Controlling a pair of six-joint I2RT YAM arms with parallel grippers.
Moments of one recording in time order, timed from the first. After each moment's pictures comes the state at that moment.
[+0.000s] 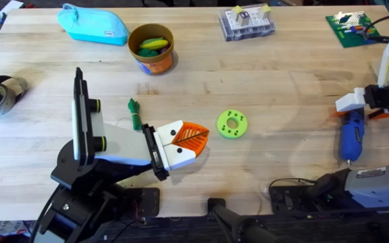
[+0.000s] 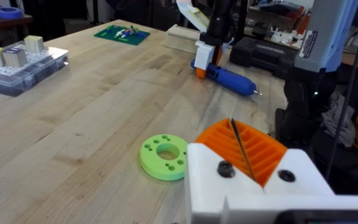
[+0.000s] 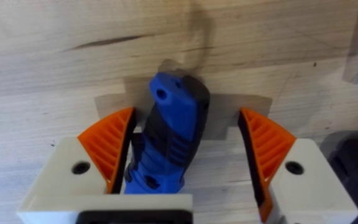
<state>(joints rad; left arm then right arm) -0.45 0.01 0.01 -0.06 0.77 -0.11 -0.71 1.76 1.15 -0.93 0.01 -0.56</state>
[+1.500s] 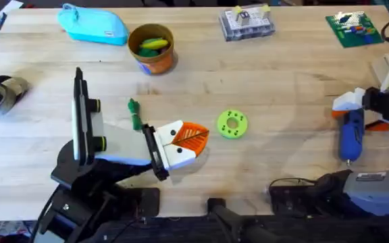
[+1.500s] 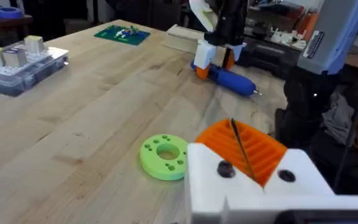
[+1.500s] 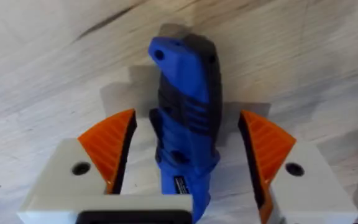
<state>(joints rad) -0.45 0.01 0.01 -0.06 0.77 -0.11 -0.72 1.65 1.04 -0.96 -0.03 -0.26</state>
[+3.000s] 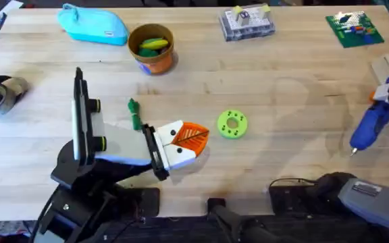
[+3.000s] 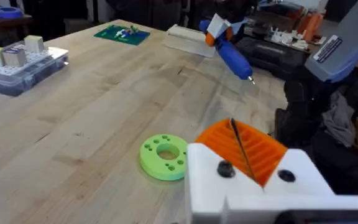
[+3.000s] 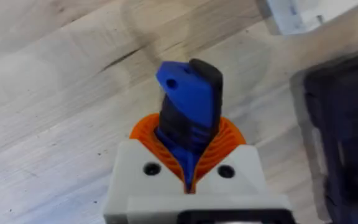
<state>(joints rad) -0.45 0.01 0.01 -0.06 0.77 -0.11 -0.71 1.32 1.00 -0.87 0.00 -0.24</state>
